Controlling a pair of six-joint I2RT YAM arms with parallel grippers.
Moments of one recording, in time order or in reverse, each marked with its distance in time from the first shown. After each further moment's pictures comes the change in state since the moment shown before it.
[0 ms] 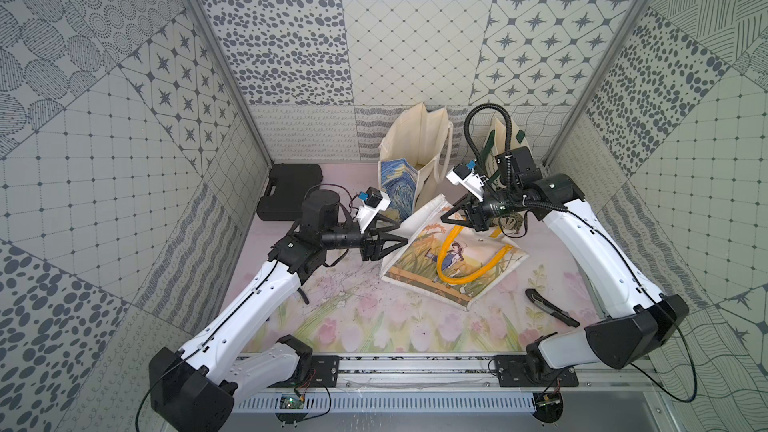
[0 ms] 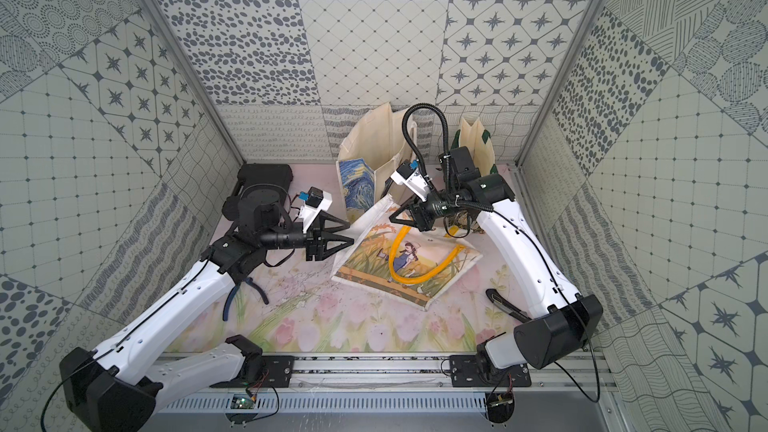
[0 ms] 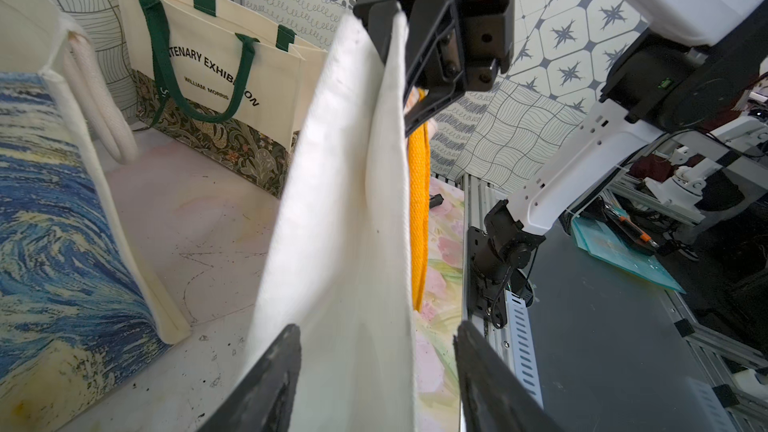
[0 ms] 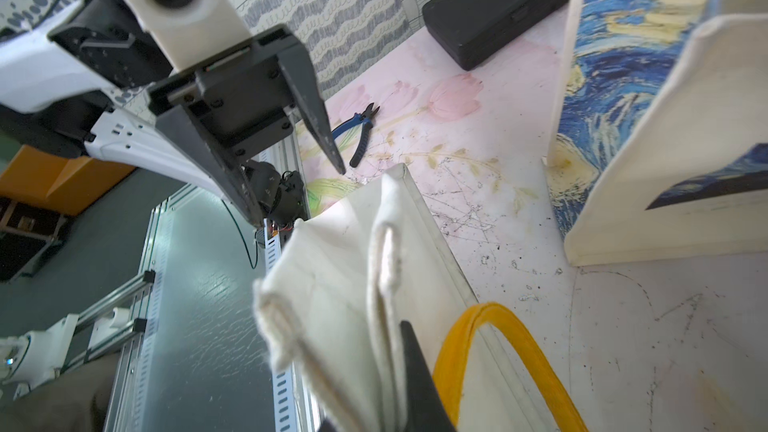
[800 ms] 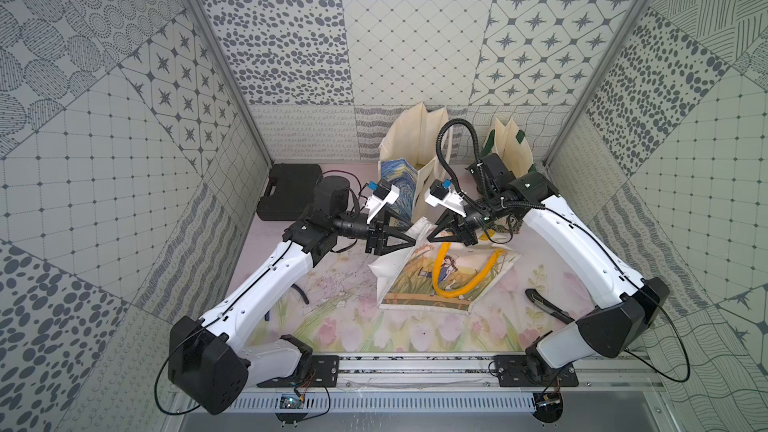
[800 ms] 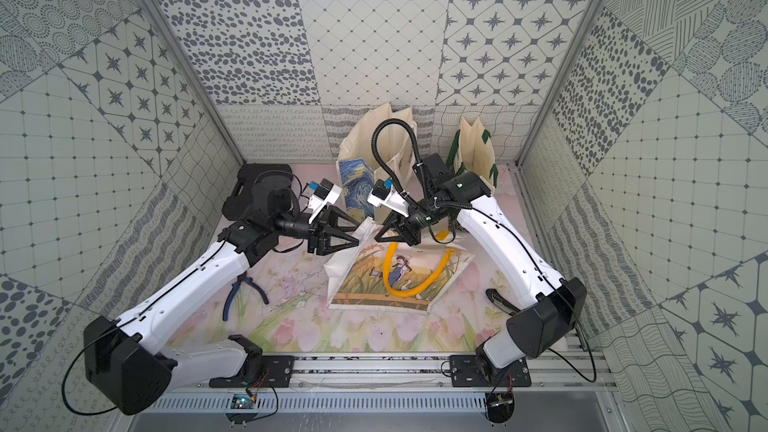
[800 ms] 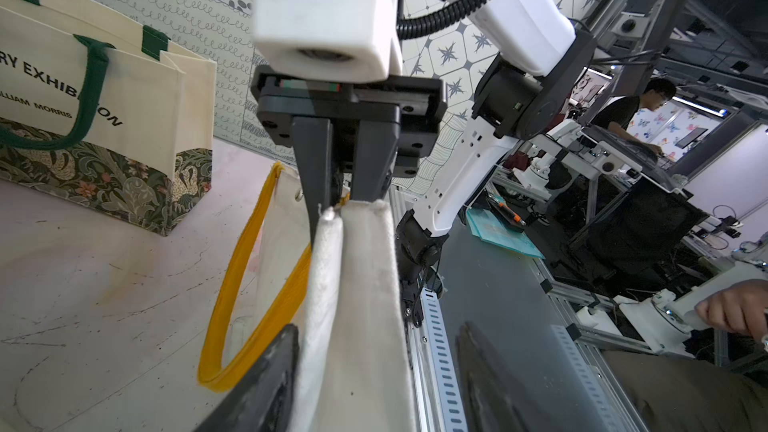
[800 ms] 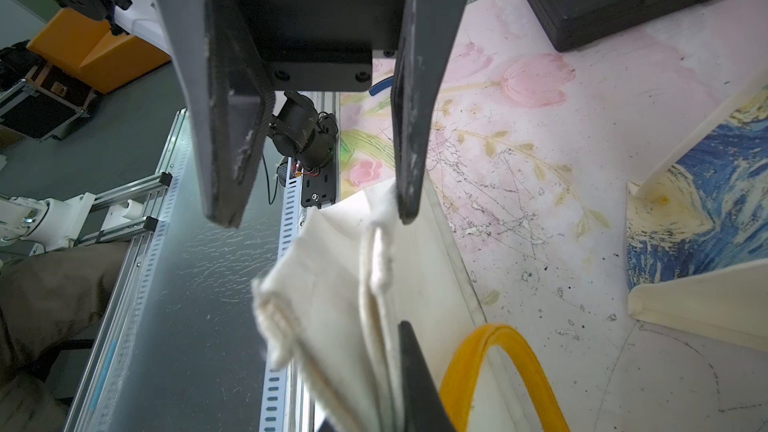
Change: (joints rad) left arm -0.002 0.148 0.084 0.085 0.319 -0.092; right arm 0.134 0.087 0.064 -0.110 0.008 -0.217
